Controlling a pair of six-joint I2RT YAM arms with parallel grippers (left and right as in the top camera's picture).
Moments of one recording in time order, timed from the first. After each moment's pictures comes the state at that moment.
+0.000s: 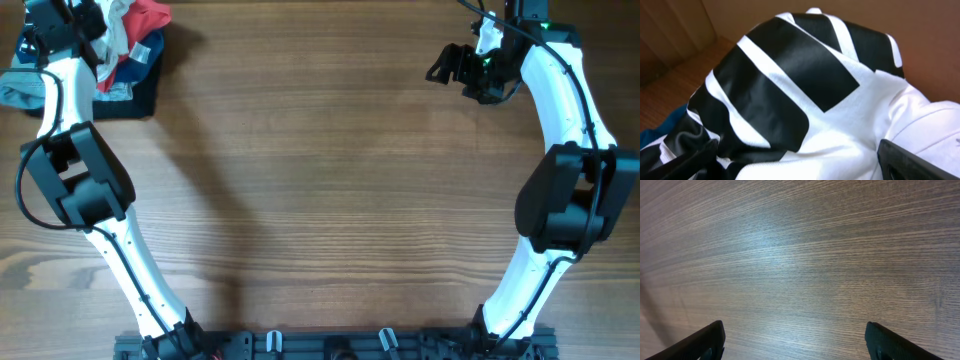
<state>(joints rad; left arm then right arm) 0.35 2.51 2.12 -0.15 -0.15 -0.14 -0.08 2.12 1.85 -1.01 -0.40 0.17</state>
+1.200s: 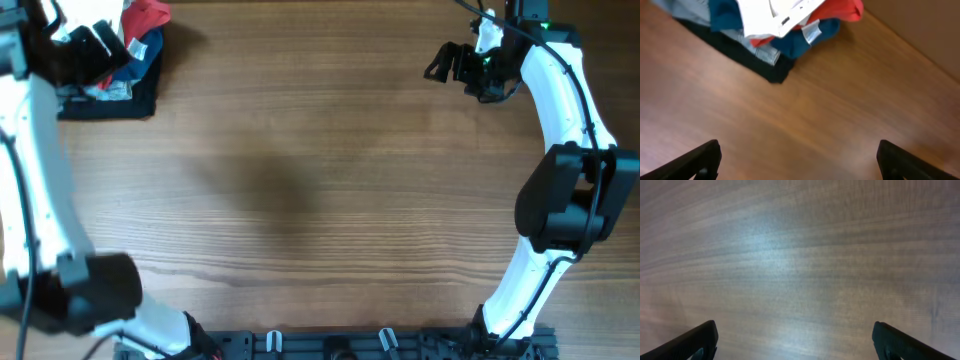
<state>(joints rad) 0.28 1.77 2.01 -1.26 0.06 -0.33 -0.08 2.12 1.85 -0.97 -0.40 0.13</state>
